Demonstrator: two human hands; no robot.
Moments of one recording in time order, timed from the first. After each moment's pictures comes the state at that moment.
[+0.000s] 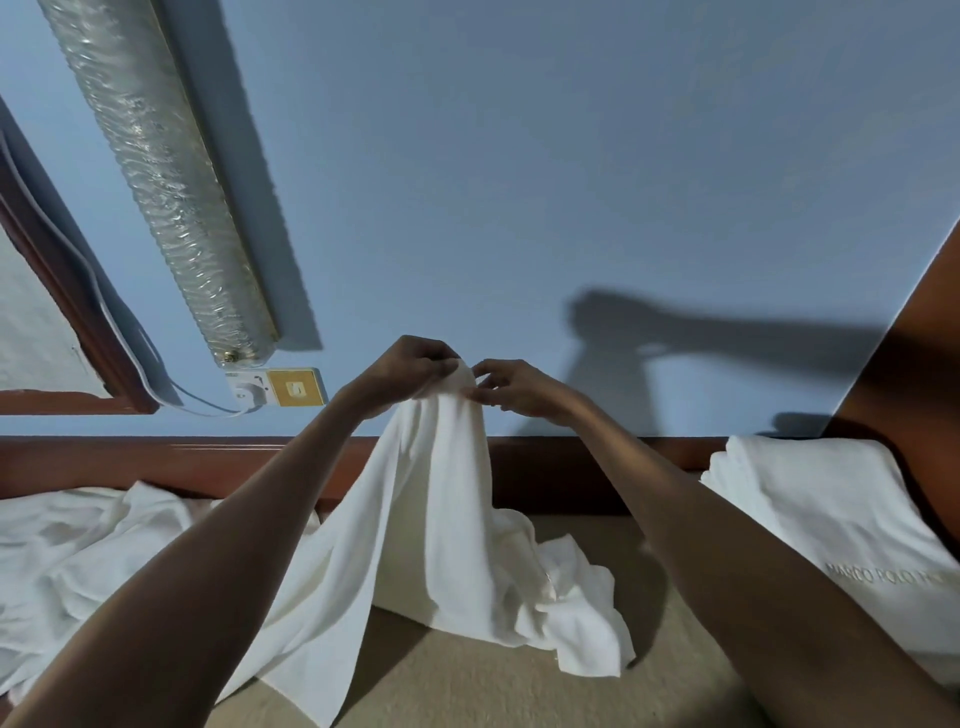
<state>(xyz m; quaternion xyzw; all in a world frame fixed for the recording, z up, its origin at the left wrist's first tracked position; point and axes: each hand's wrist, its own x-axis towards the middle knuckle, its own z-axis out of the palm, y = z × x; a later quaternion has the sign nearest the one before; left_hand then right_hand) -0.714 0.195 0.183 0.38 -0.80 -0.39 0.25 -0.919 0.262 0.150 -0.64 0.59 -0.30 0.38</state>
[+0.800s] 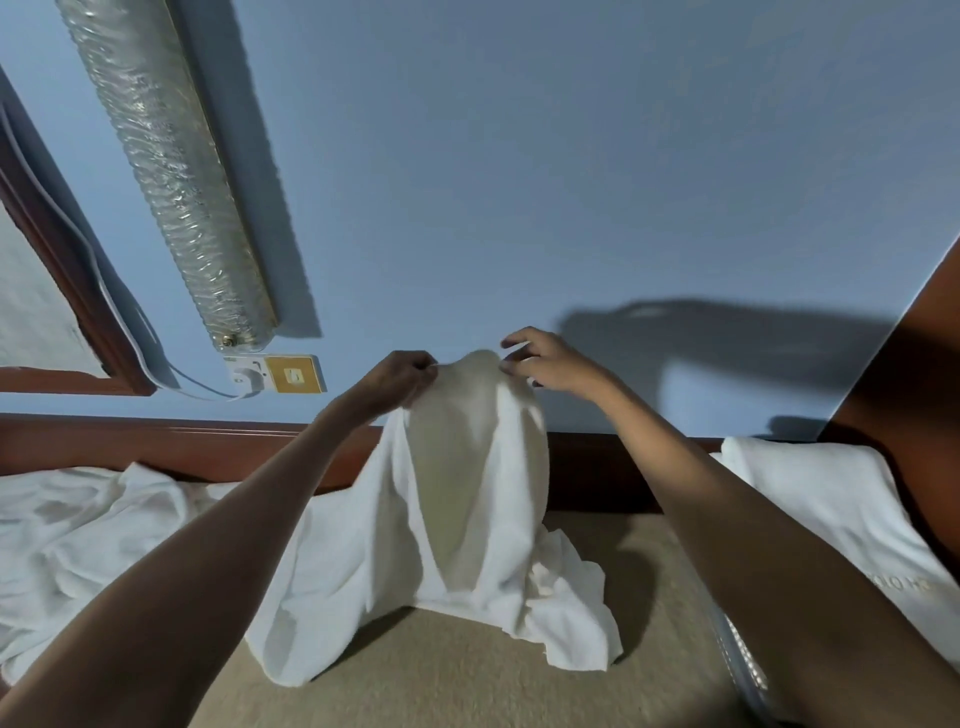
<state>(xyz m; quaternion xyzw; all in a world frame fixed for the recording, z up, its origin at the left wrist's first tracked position) -0.703 0.195 0.157 0.44 -0.77 -0.39 0.24 -0.950 0.264 0.171 -0.59 0.64 -0.34 0.35</state>
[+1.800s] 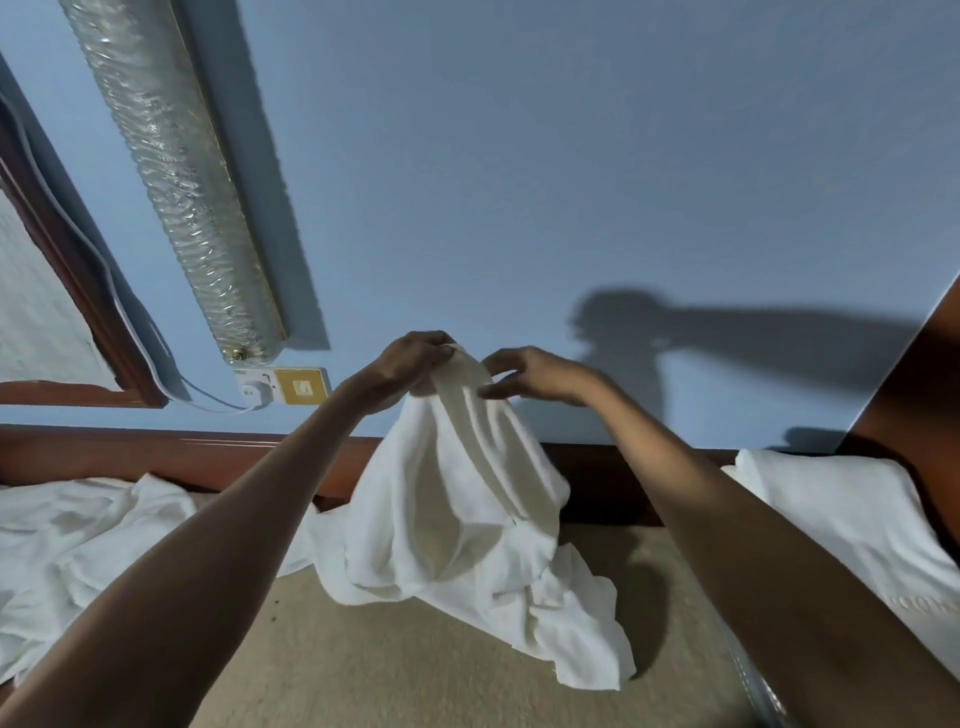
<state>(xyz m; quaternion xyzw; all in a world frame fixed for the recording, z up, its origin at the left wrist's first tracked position) -0.718 0.197 0.198 0.41 -0.76 -0.44 0.27 -0.938 0.246 0.176 -0.66 0.61 -0.25 0.36</state>
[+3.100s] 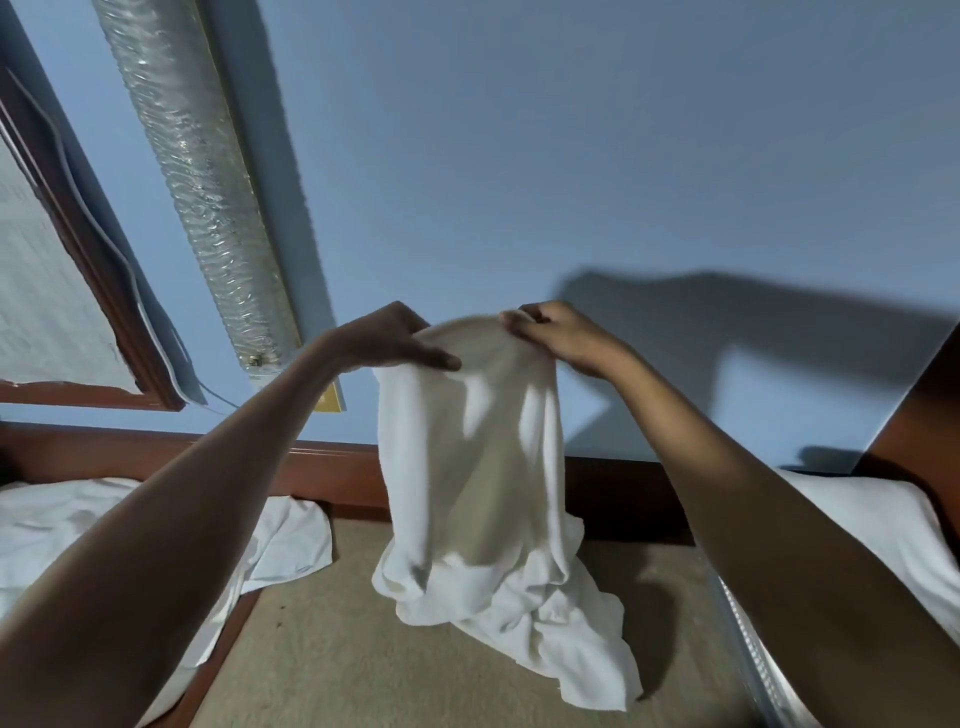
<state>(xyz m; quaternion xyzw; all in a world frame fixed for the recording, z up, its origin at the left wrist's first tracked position) -0.682 0.179 0.254 0.41 -0.84 -0.32 0.15 -0.948 0.244 0.227 -0.67 0.54 -0.40 0.30</state>
